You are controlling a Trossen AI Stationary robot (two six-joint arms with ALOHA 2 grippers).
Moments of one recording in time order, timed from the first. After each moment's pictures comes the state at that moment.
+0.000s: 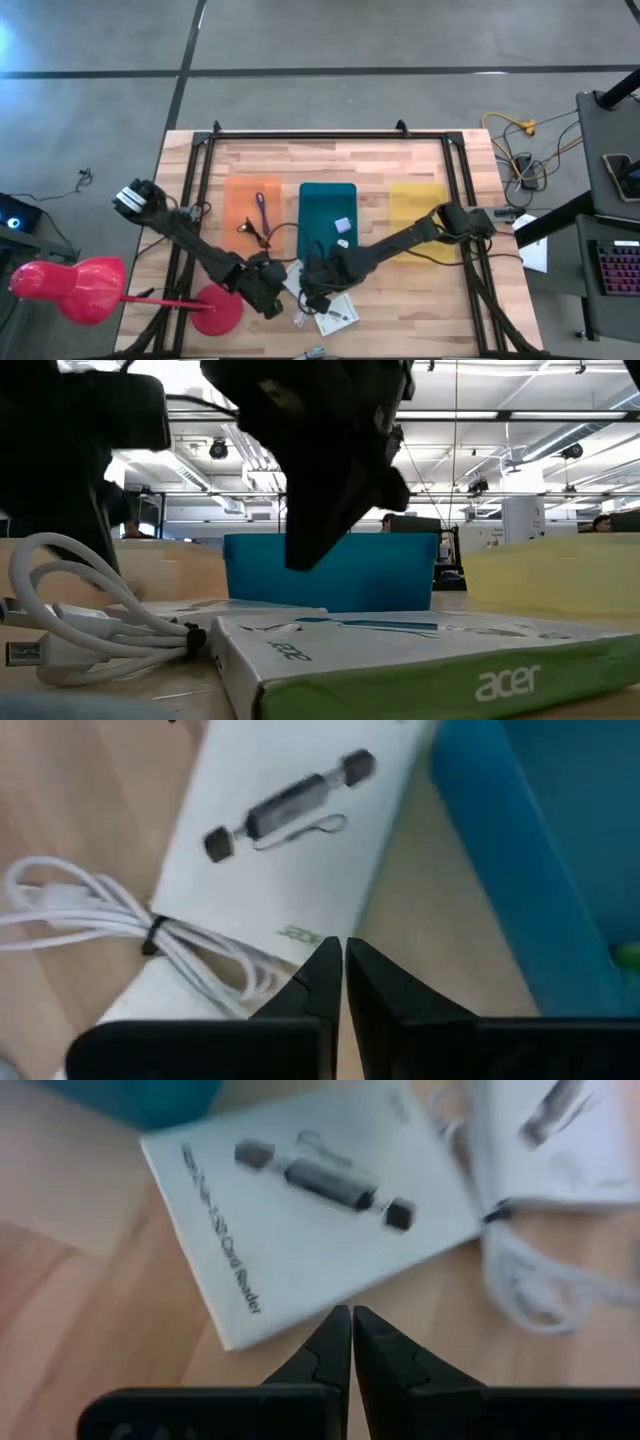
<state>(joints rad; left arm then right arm) -0.63 1.62 0.85 -0.23 -0.30 -0.99 0.36 2.25 1.81 -0.81 0.15 0.83</state>
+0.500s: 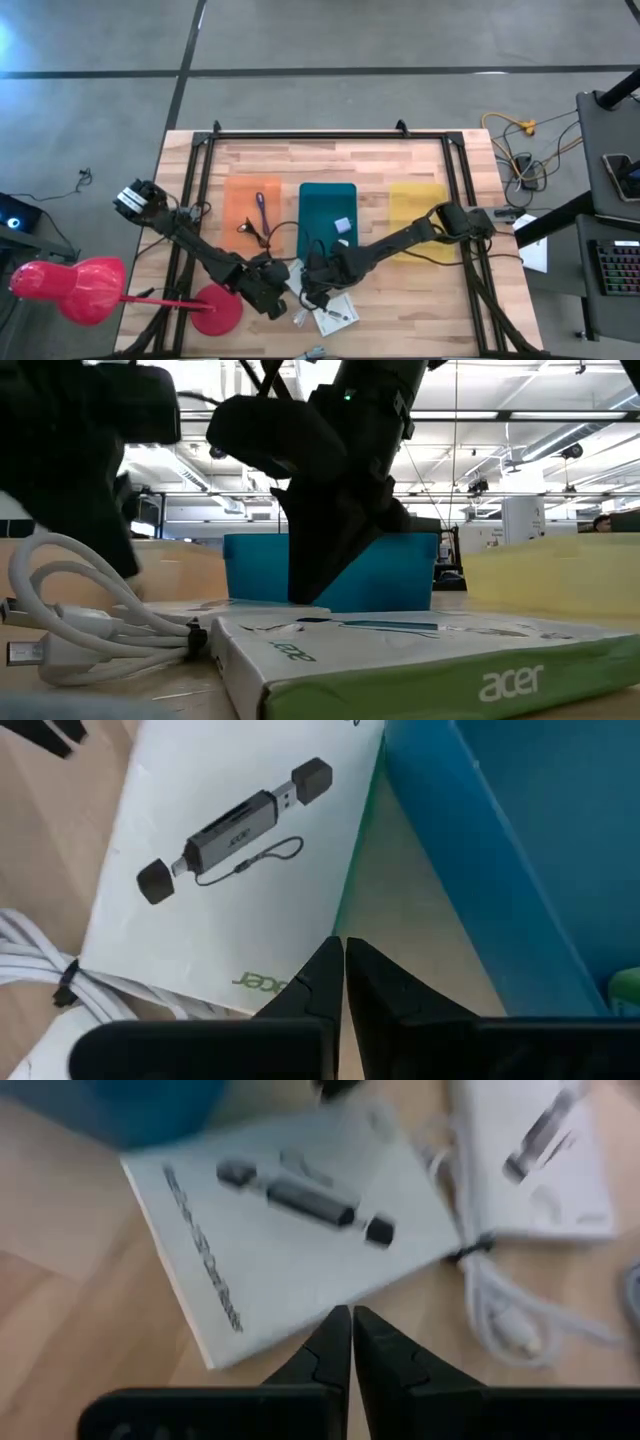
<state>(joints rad) -0.62 1.64 0.87 -0.20 -0.33 -1.01 0.36 2.25 1.73 -0.72 0.18 0.84</state>
